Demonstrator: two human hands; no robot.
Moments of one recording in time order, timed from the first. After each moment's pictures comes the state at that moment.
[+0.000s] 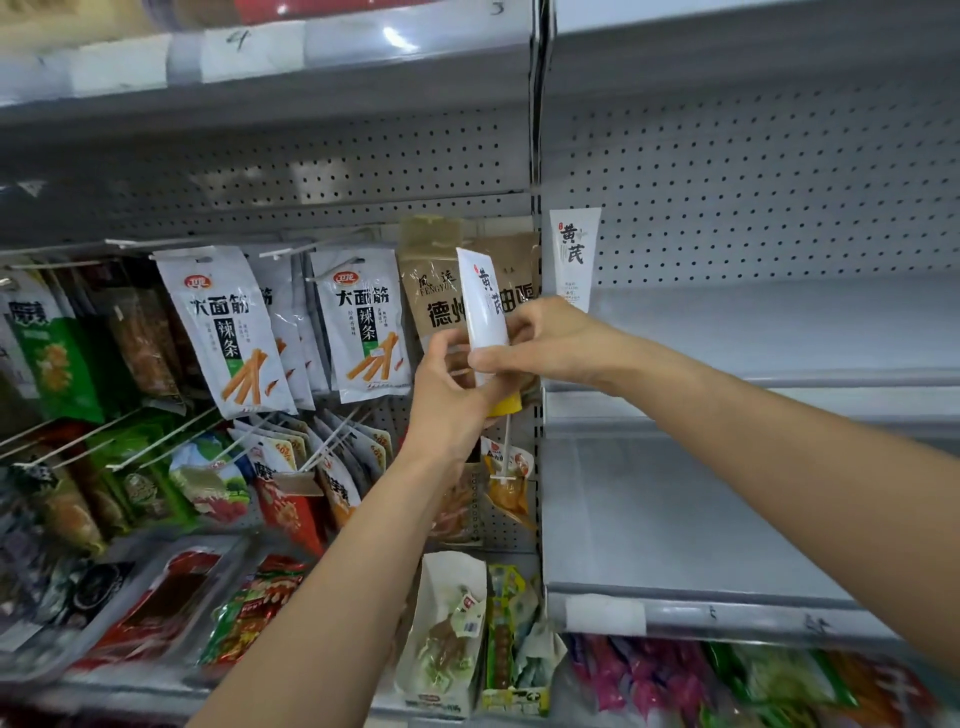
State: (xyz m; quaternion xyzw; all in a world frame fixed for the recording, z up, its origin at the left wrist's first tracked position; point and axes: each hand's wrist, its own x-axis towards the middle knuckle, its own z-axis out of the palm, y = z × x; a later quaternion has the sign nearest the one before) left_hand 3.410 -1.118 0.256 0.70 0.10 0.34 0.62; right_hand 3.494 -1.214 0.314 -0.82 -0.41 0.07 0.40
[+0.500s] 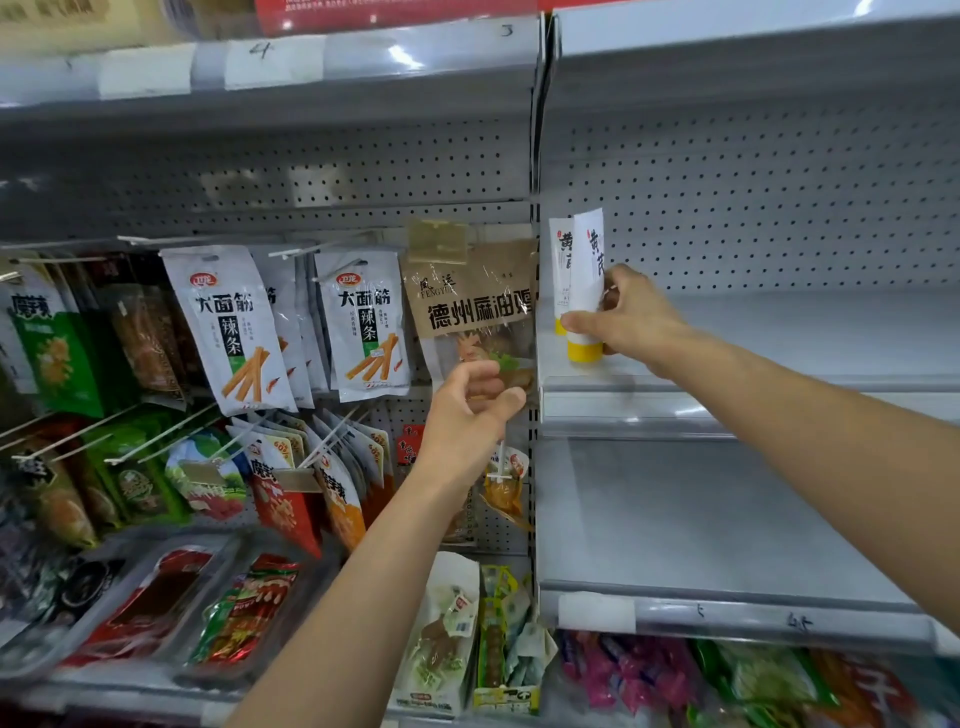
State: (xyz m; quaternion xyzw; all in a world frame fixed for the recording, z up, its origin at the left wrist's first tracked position) left_hand 3.396 -1.127 0.242 0.74 0.11 0.29 0.60; right_hand 3.543 -1.254 0.316 -0.81 -0.27 -0.04 0.51
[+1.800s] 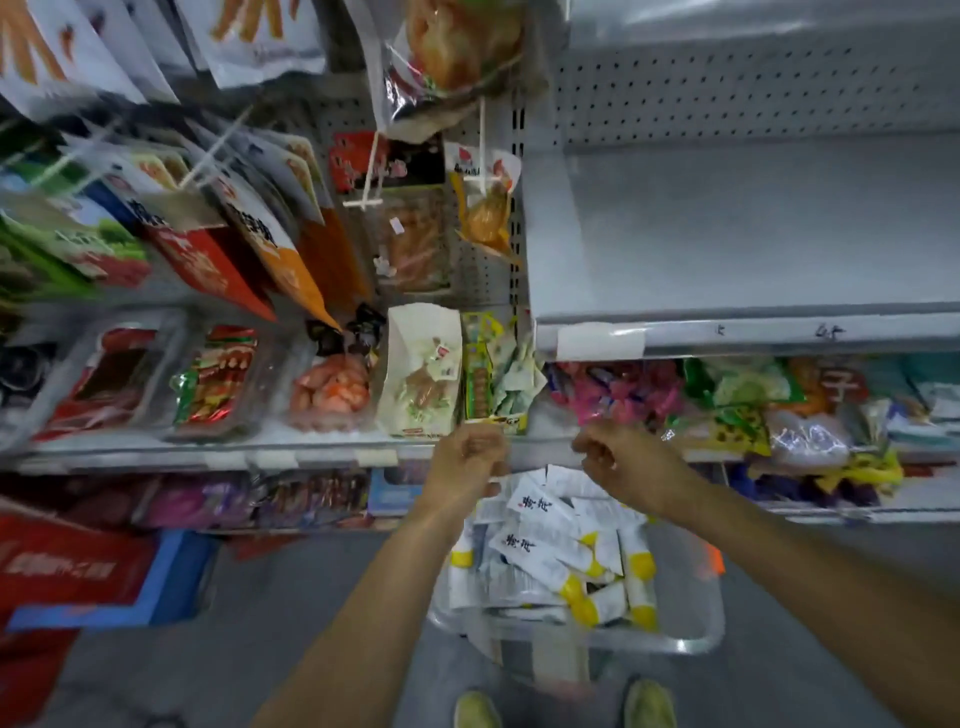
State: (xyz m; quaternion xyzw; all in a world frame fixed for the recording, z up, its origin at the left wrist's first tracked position) left_hand 3.323 -1.144 -0.048 0.63 0.36 -0.04 0.68; right_hand 3.427 -1.328 -0.065 -0.90 -0.33 0.18 0.21
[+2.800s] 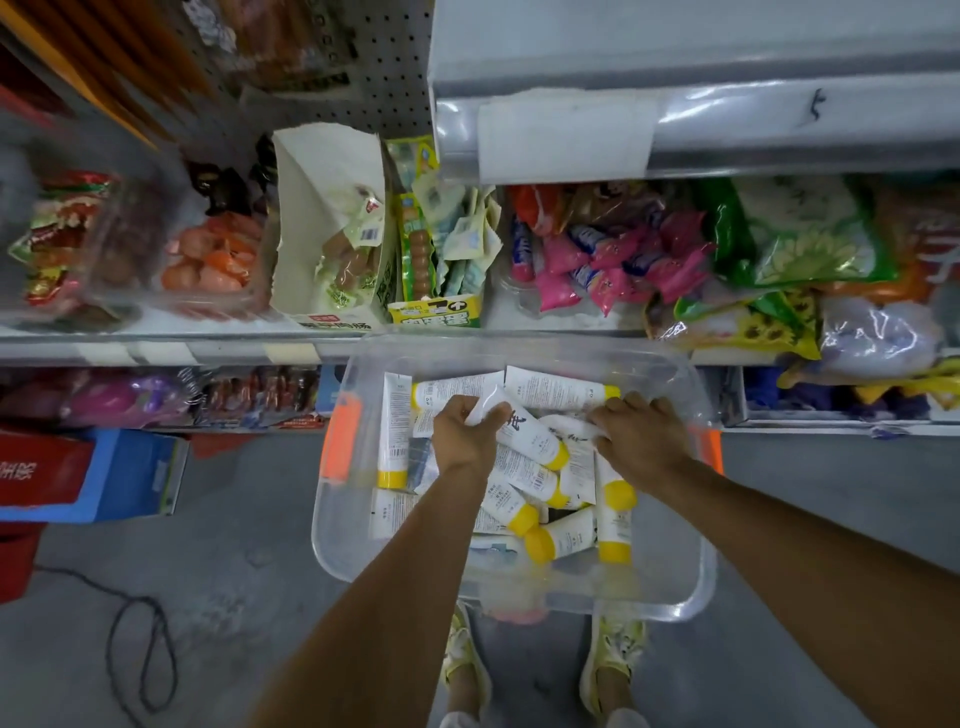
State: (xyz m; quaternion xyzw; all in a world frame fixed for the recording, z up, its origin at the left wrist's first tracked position) left_hand 3.371 -1.226 -0.275 0.61 0.54 -0.01 0.58; right_hand 3.460 -1.399 -0.294 -0.91 -0.35 0.17 -0.11
